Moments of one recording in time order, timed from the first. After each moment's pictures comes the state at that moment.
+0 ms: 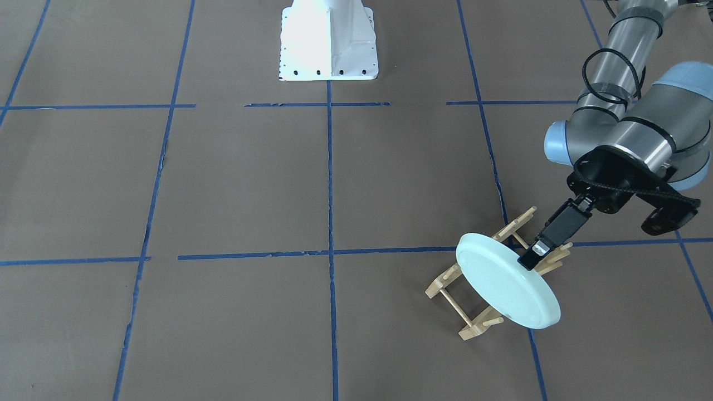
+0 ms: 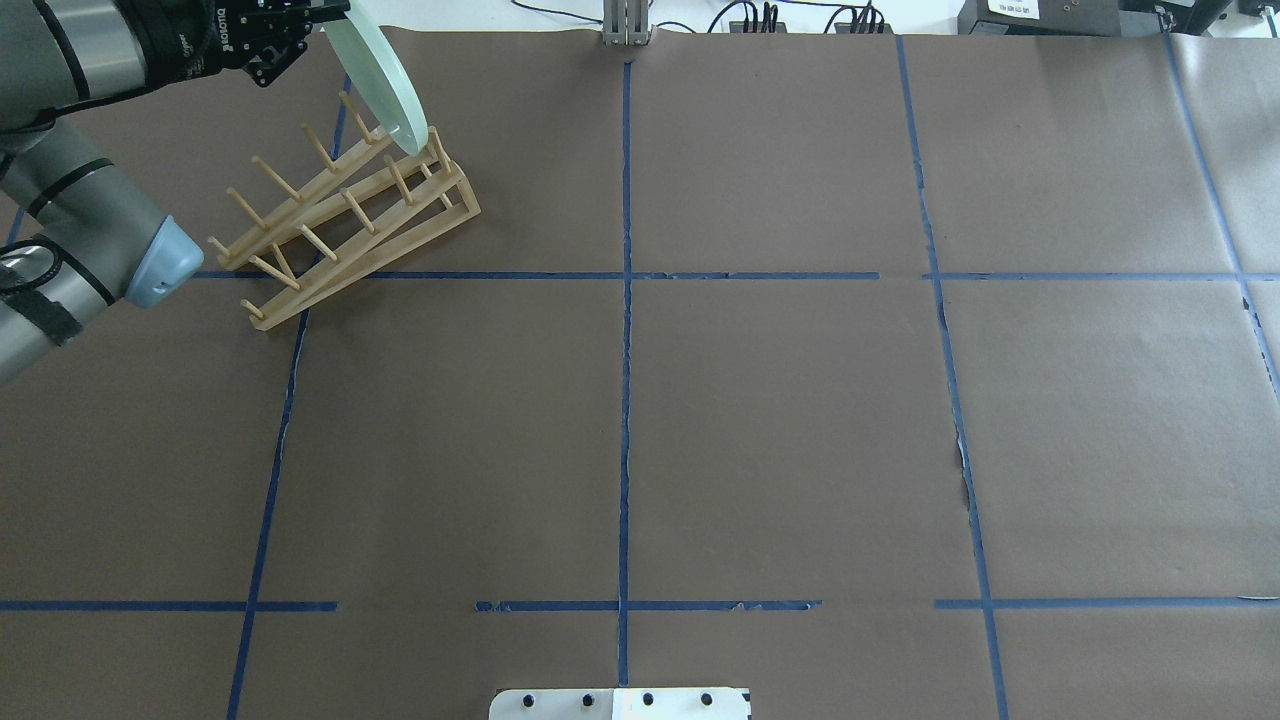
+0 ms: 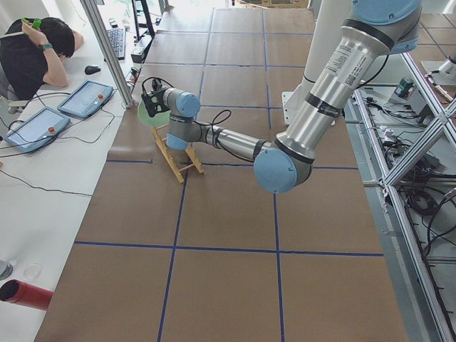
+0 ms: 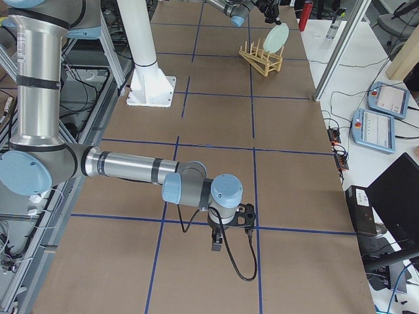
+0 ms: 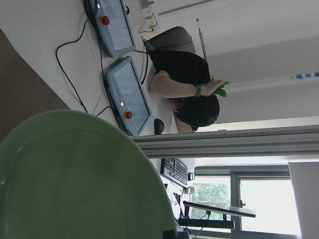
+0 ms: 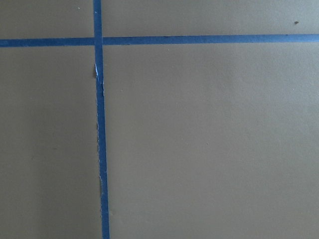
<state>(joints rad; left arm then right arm) -1.01 -2.10 -1.27 -3.15 -1.88 -2.06 1.62 -1.68 1.60 -1.60 2.30 -0.07</state>
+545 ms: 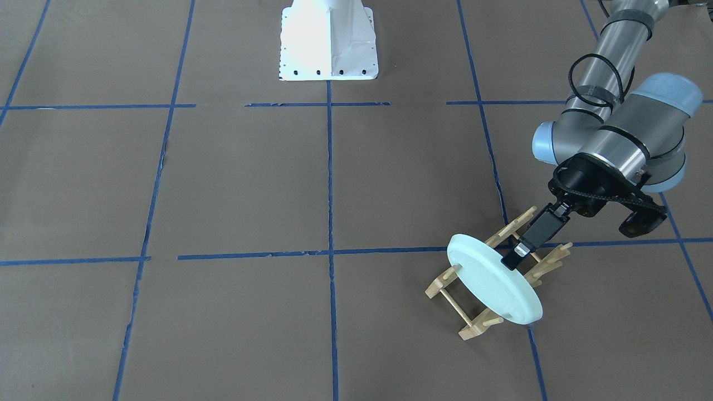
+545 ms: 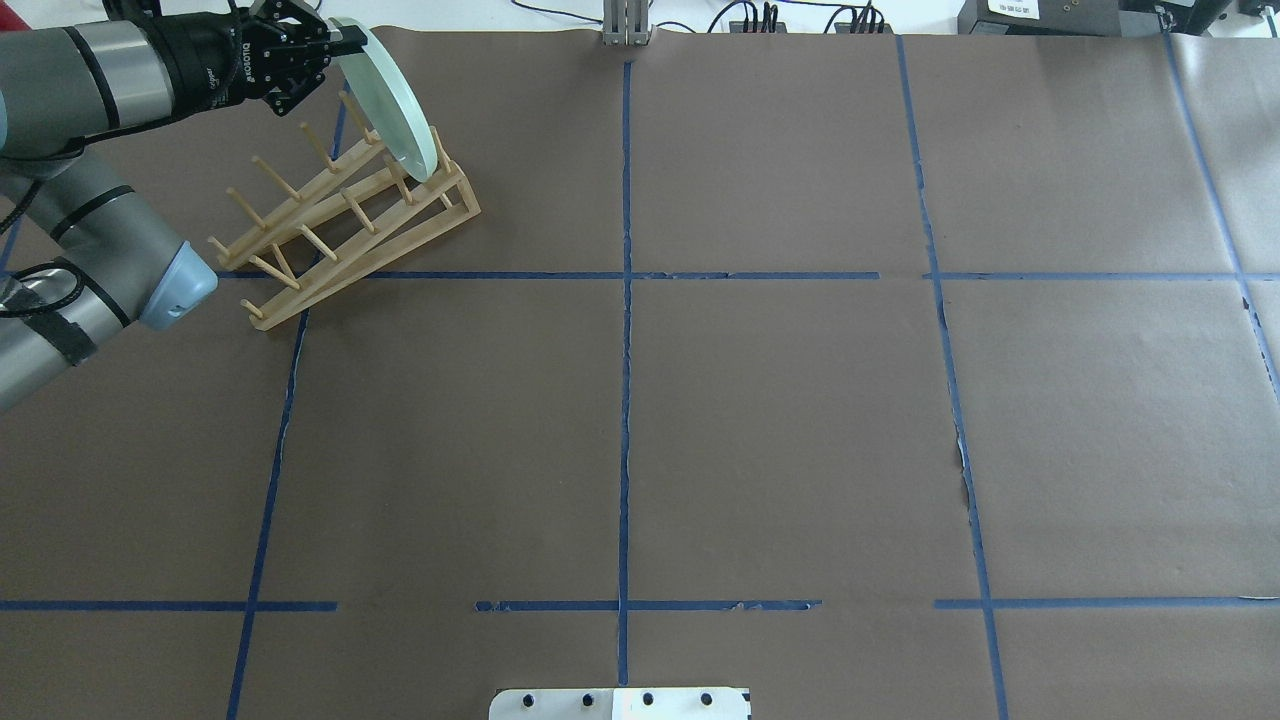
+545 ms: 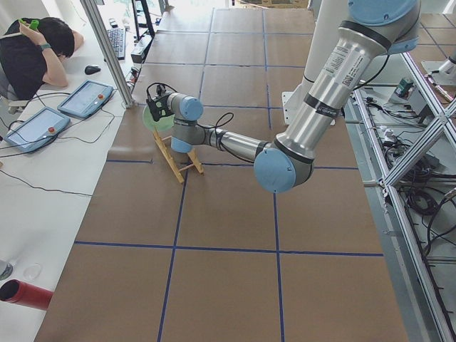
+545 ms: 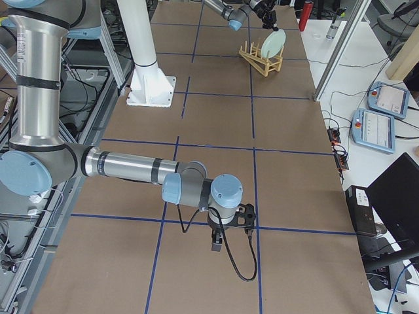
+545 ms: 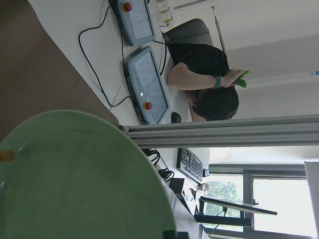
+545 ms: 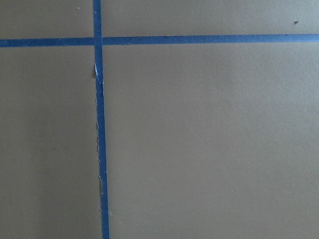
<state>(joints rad) -0.99 -2.09 -1.25 -3.15 -1.88 -2.03 1.62 -1.68 1.60 -1.60 2.30 -0.07</state>
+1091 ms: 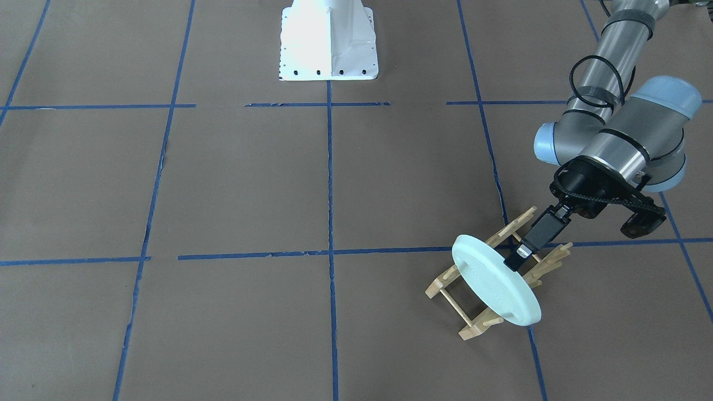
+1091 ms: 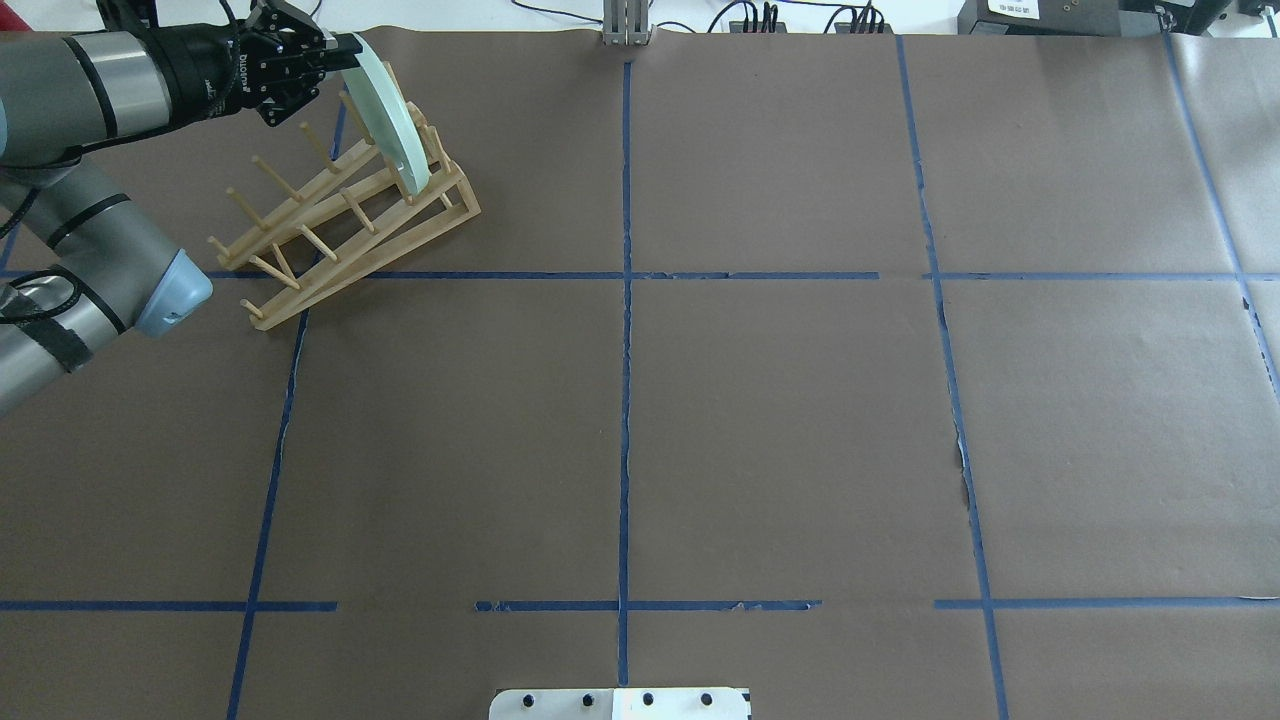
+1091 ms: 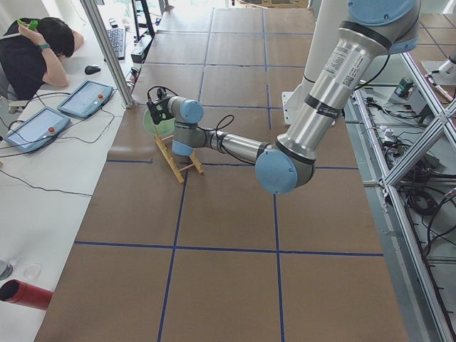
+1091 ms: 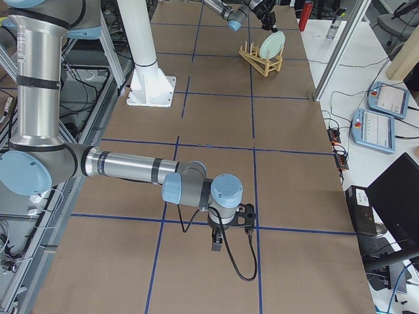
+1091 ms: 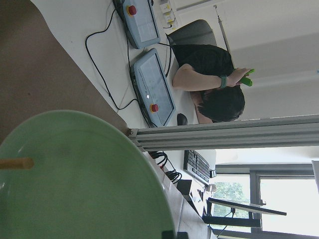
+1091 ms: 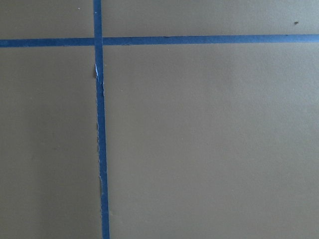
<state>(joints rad) -0.99 -2.08 -1.25 -3.14 -1.87 -2.01 1.62 -1.68 1.60 -1.60 2.30 -0.07</state>
